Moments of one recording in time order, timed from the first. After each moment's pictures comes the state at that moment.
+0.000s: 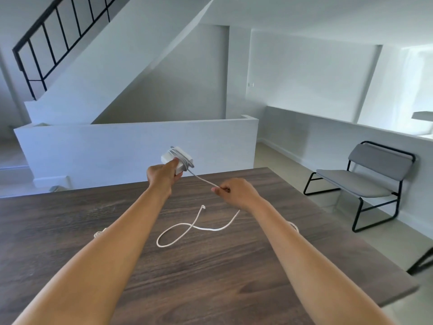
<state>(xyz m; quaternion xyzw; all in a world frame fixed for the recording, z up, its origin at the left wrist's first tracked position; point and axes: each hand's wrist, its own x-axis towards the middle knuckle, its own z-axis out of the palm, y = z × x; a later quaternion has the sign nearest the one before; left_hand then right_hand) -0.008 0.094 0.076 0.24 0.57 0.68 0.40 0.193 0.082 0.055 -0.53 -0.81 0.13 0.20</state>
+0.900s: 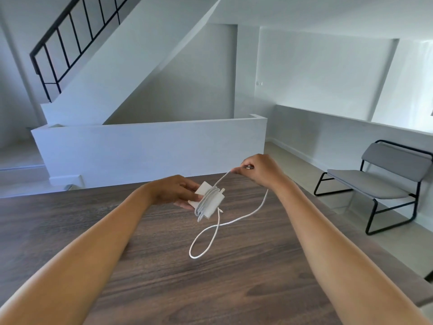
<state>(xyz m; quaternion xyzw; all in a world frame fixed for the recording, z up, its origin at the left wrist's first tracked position) -0.033 0.066 0.075 0.68 0.48 0.21 0.51 0.231 0.116 0.090 -0.51 -0.81 0.05 0.30</state>
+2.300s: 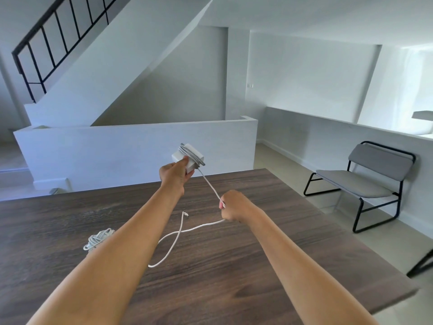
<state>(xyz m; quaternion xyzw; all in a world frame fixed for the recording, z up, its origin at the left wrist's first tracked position) 0.036 0.099 0.085 0.21 0.50 0.71 0.45 0.192 0.079 0.039 -0.59 -0.79 0.15 0.07</state>
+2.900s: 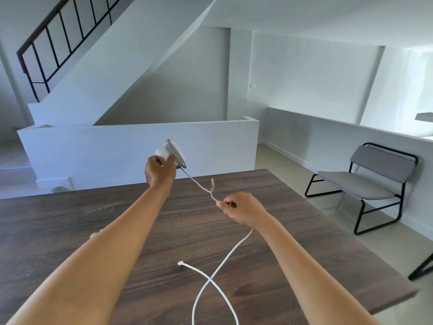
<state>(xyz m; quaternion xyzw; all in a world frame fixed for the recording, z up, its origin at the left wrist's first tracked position) 0.000 0.104 0.074 0.34 0.66 0.64 0.20 0.218 0.065 0.033 -0.52 -0.81 0.18 0.20</state>
